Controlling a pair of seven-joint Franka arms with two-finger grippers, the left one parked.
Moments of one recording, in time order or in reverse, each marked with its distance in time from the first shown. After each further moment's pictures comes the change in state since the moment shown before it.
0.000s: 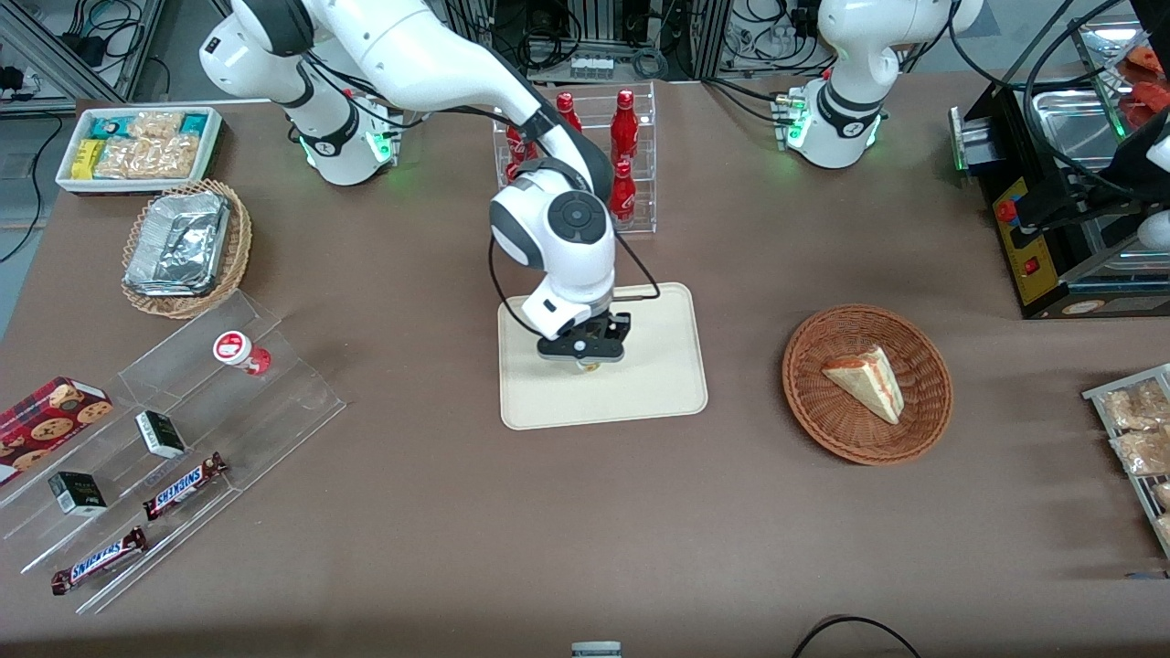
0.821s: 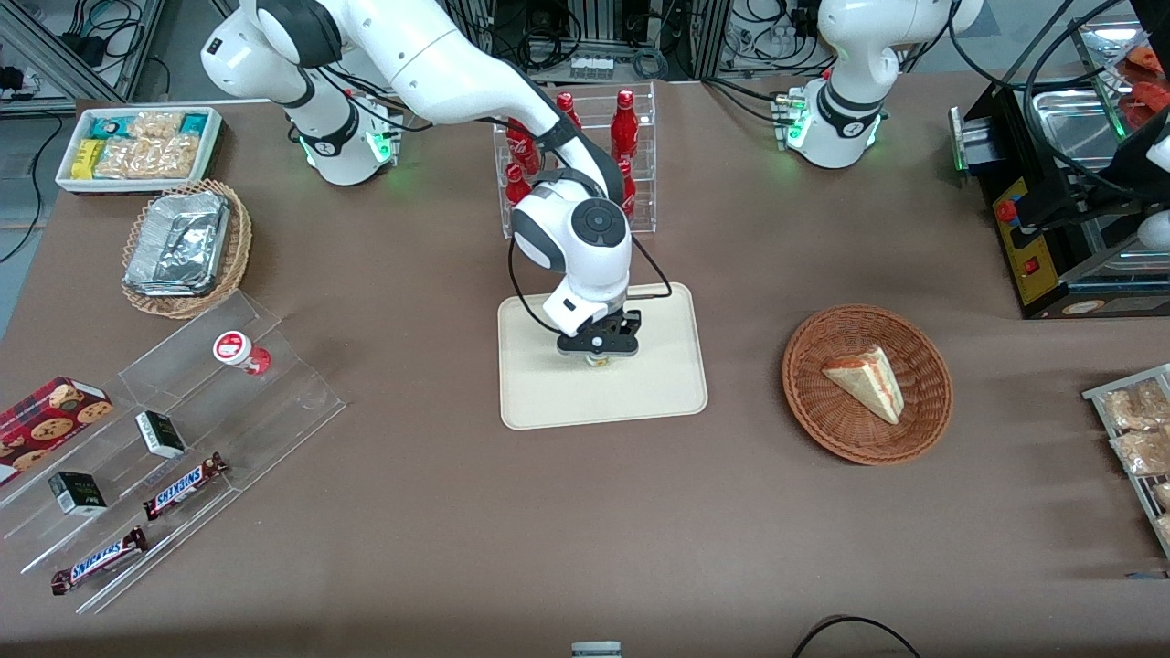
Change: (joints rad) arm 0.035 0.060 0.001 -0.007 0.000 0.043 0.013
